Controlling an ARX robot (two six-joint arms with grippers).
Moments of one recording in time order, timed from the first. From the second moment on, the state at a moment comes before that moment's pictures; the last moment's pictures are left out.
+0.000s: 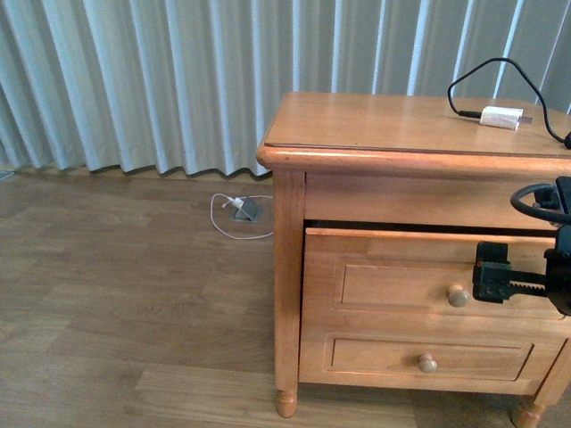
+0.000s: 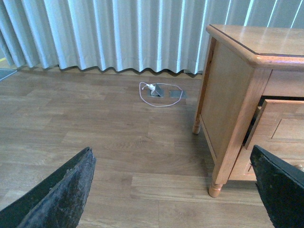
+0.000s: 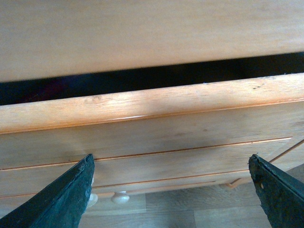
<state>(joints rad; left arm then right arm) 0.00 0.00 0.02 0.00 0.00 0.00 0.02 2.07 0.91 0.71 0.11 0.12</state>
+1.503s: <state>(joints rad) 0.00 0.00 0.02 0.00 0.00 0.00 0.08 0.71 0.41 0.00 -0.04 0.15</state>
